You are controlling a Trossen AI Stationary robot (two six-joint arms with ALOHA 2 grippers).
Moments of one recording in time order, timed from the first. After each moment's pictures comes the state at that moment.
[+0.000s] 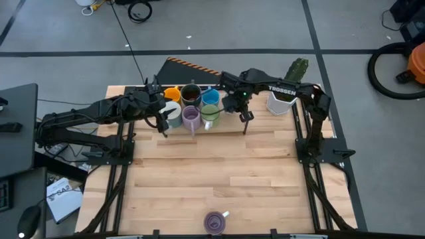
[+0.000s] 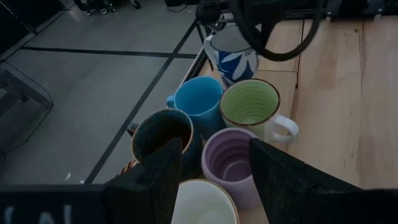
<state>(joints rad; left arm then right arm) 0.18 0.96 1.04 -0.60 -0.38 0.12 -0.42 1.86 1.74 -1.24 -0.03 -0.76</state>
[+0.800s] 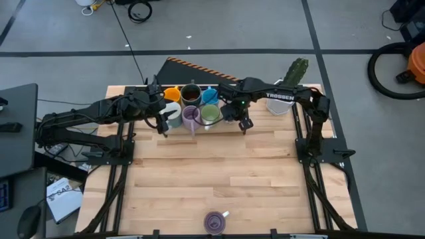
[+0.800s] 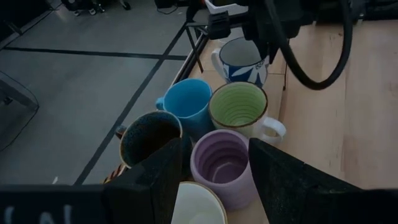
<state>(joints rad) 0.18 0.96 1.04 -0.60 -0.34 0.11 -0.33 1.86 1.67 -1.21 -0.07 -0.70</state>
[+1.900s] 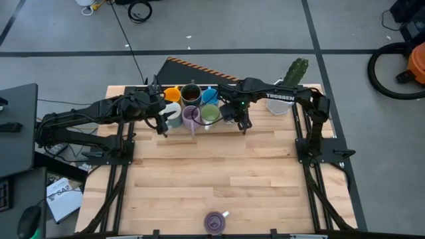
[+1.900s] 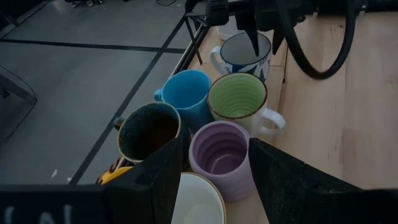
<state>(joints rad) 0.18 0.96 1.04 -0.63 -0.34 0.09 -0.32 1.86 1.68 -1.21 -0.04 -0.65</state>
